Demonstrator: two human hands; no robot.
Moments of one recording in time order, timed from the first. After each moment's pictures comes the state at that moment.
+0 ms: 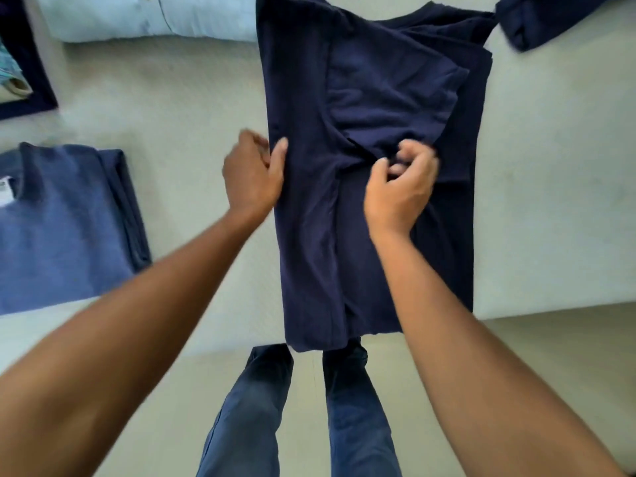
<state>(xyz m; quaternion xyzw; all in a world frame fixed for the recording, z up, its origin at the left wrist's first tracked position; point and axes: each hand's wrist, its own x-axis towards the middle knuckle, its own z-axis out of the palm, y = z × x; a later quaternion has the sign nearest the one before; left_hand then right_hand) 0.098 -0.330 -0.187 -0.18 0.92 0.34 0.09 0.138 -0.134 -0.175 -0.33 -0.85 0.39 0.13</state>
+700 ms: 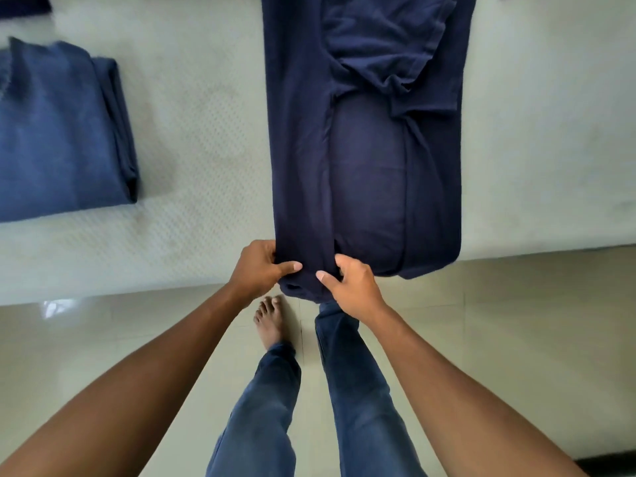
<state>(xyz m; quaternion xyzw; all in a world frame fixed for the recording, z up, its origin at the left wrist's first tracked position) 0.366 -0.350 -0.179 -0.17 0.77 0.47 0.40 0.407 -0.141 -0.181 -0.16 -0.85 0.37 -0.35</state>
